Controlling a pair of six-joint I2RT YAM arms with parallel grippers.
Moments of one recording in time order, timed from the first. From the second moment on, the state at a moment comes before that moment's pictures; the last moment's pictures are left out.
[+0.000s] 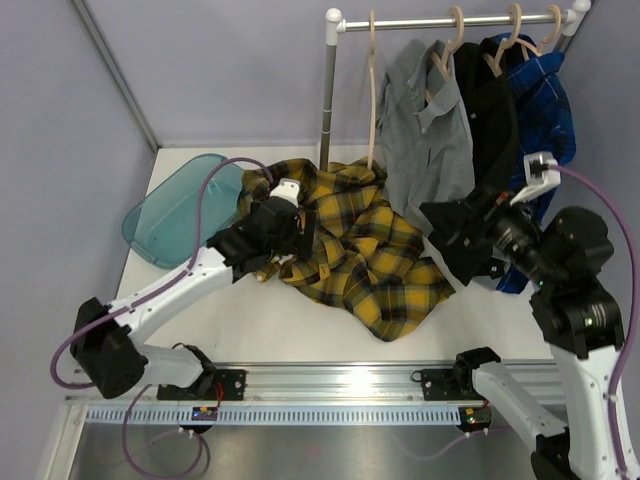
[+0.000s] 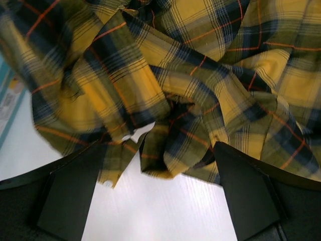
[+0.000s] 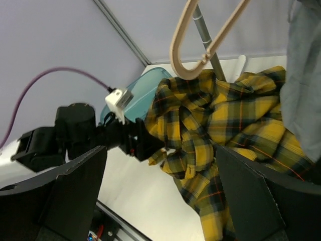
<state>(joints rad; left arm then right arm) -0.74 1.27 1.06 -0.50 -0.35 -0.36 0.23 0.79 1.36 -0.61 -0.34 0.52</state>
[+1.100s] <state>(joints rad) -0.75 1.78 1.01 -0.17 -0.37 -0.64 0.23 0.52 1.10 -0.81 -0.31 0.44</state>
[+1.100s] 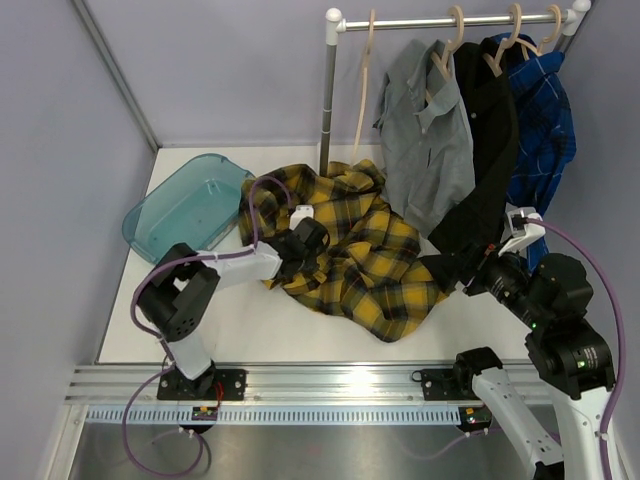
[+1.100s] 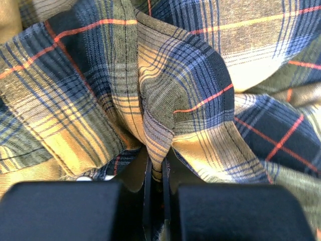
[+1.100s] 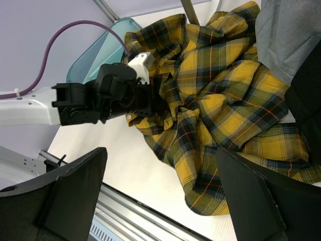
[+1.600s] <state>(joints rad) -0.76 1.16 1.15 -0.73 -0.34 -0.54 0.23 0.49 1.10 -0.84 -0.31 0.44</state>
